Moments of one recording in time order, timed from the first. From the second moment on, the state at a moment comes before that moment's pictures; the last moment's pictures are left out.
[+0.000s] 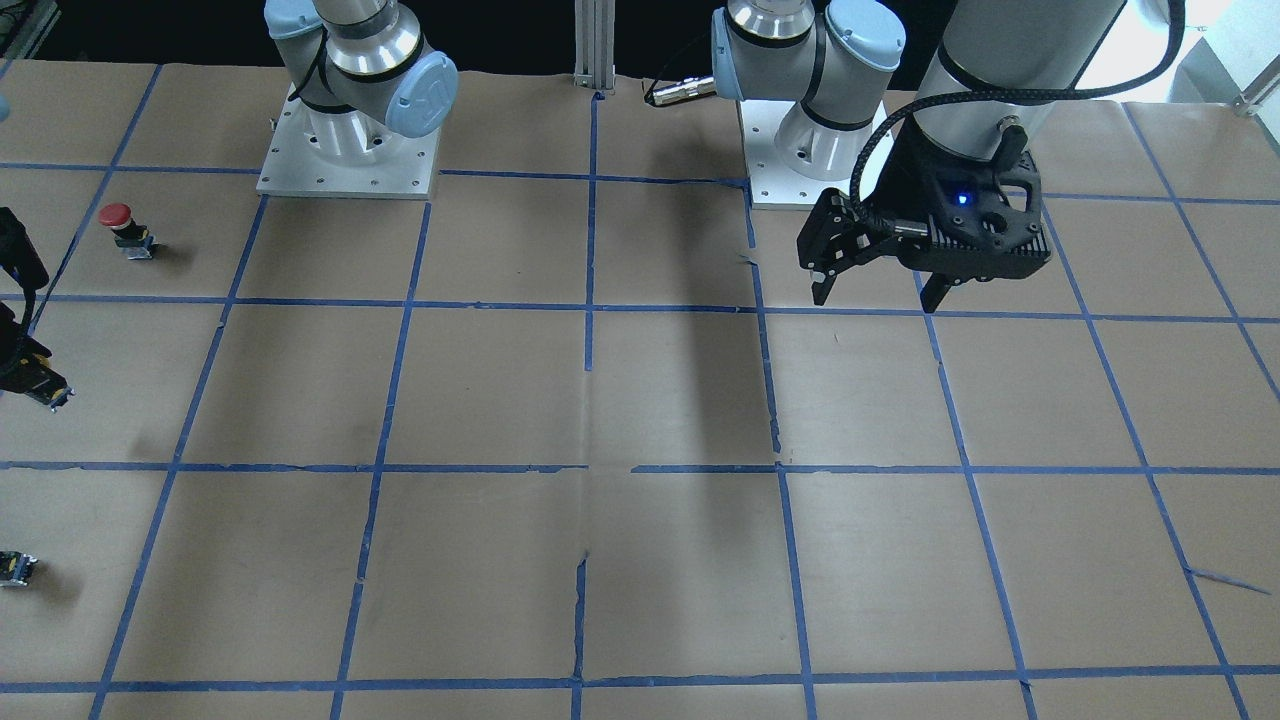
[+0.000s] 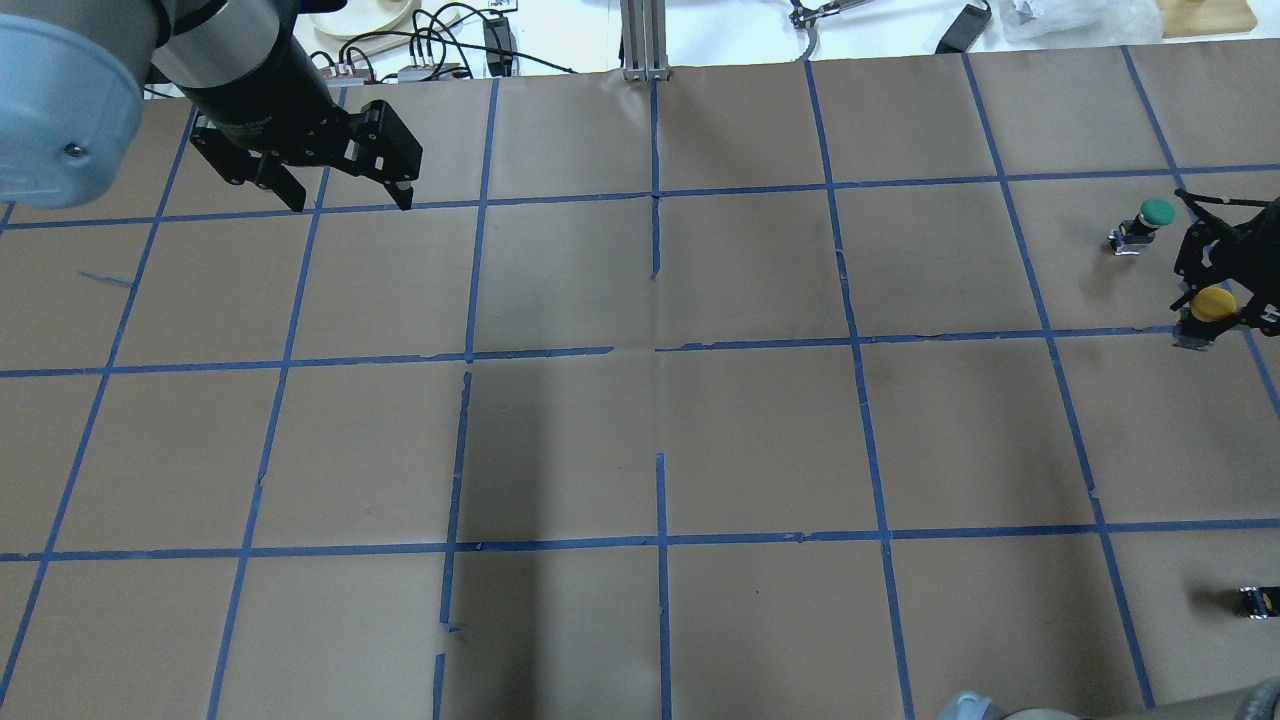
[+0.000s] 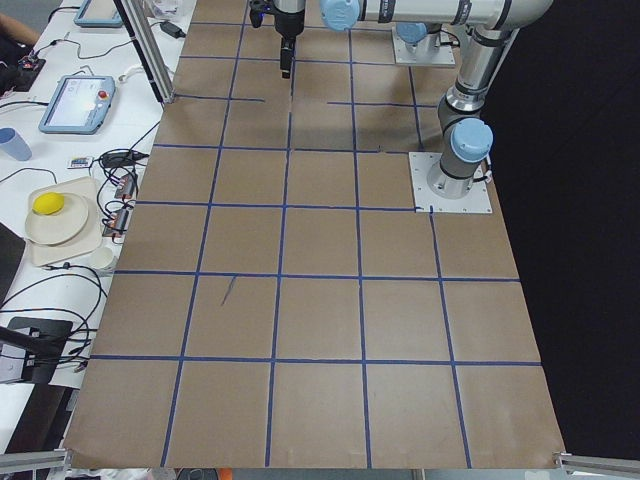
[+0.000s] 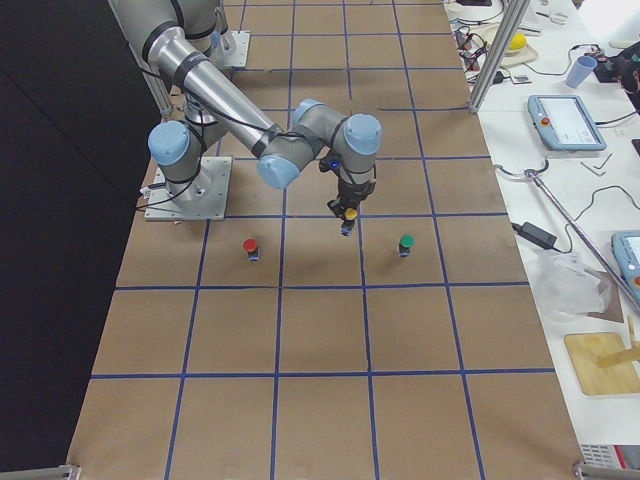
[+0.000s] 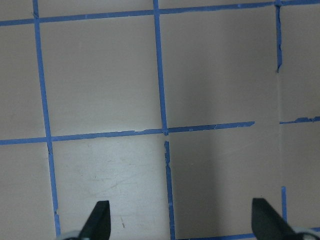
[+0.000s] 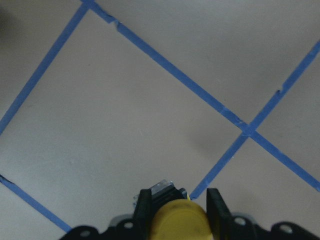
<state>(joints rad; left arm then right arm) -1.57 -1.62 -1.52 -1.49 1.54 0.06 0.95 -1.38 1.83 -1.97 -1.58 -2.91</state>
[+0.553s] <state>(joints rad) -1.57 -1.63 -1.51 -1.49 1.54 0.03 0.85 -1.37 1.86 -1.82 -1.57 -3.14</state>
